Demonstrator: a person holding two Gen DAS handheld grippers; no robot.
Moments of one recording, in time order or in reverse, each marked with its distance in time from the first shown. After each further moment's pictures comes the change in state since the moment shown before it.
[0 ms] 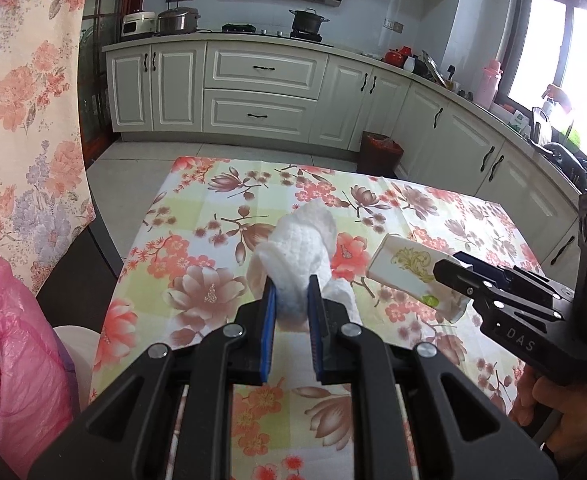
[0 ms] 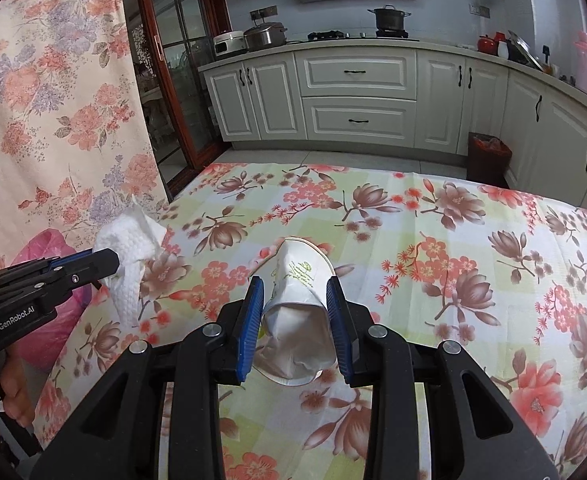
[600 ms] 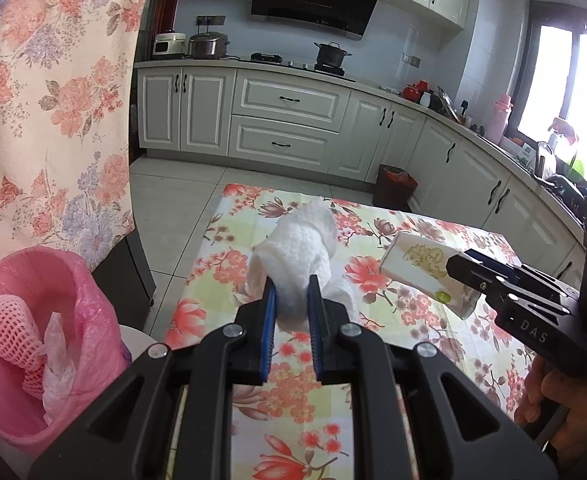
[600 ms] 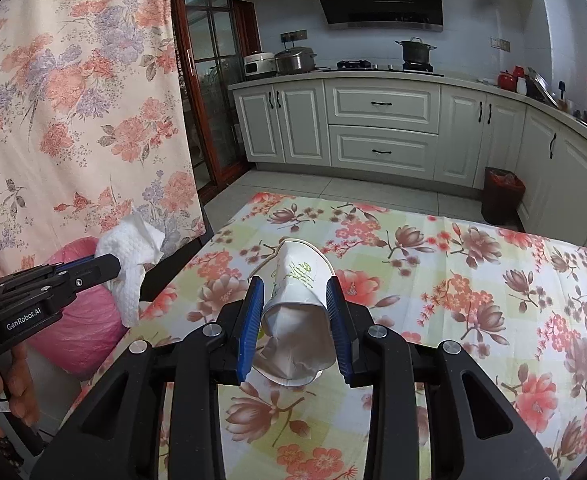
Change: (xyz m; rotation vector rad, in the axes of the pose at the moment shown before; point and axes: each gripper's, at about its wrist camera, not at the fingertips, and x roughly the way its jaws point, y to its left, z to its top) left arm -0.087 0.044 -0.009 -0.060 -0.107 0.051; right arm -0.047 0.063 0.017 -0.069 -0.084 0.047
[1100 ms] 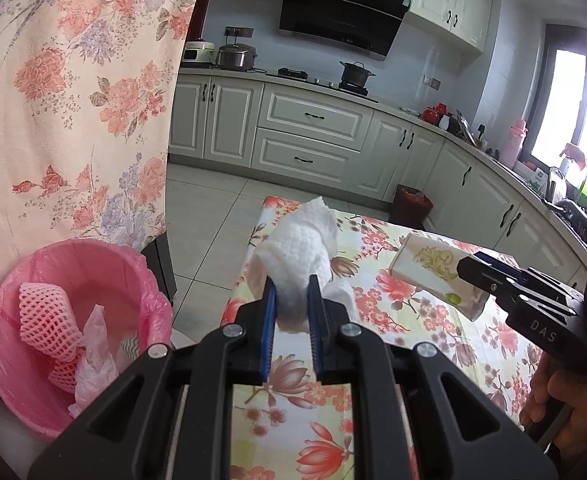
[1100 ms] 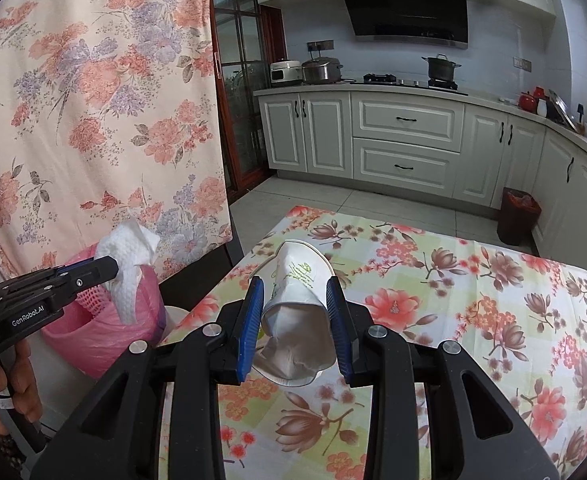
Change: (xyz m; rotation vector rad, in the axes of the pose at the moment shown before) left arm -0.040 0.048 -0.006 -0.060 -0.053 0.046; right arm -0.010 0.053 0.011 -0.061 -0.027 0.048
